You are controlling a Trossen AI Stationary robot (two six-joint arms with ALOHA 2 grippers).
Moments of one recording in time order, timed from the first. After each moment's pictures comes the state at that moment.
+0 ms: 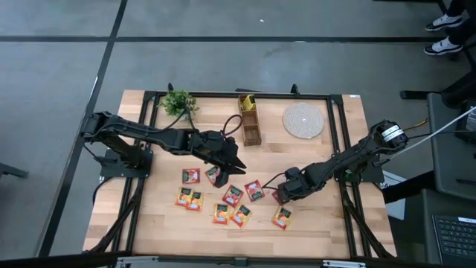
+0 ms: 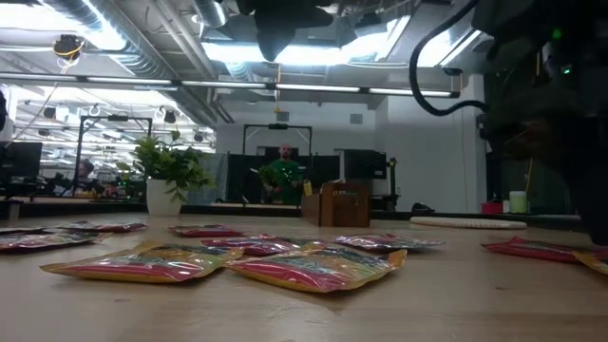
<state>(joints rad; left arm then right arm) -0.08 1.49 1.12 -0.11 0.14 -0.27 0.43 1.58 0.81 -0.63 -0.08 1.64</state>
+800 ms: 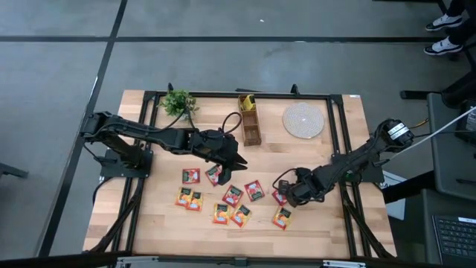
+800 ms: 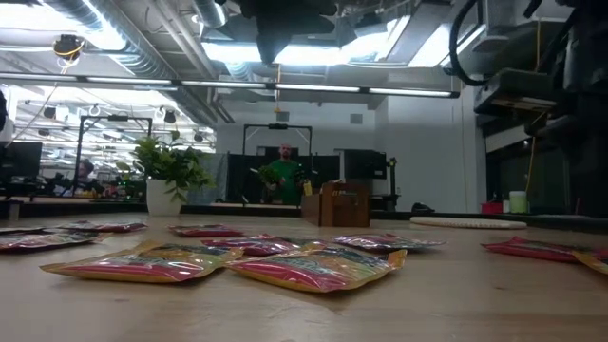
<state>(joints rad) -0.07 1.49 1.12 -0.10 0.06 -0.30 0.52 1.51 0.82 -0.66 0.06 2.21</state>
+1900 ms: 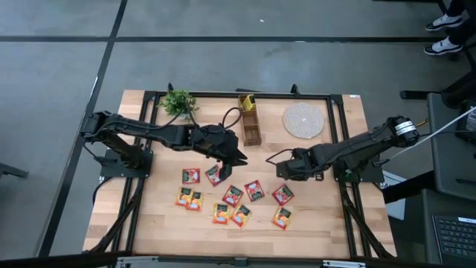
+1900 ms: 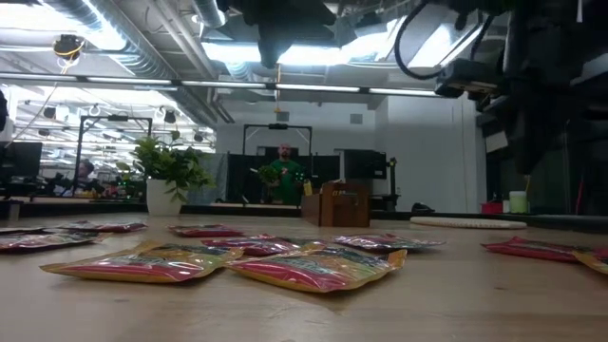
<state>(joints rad) -0.03 1.49 1.12 -0.11 0.09 -0.29 0.27 1.41 0.91 -0.88 0.04 1.87</state>
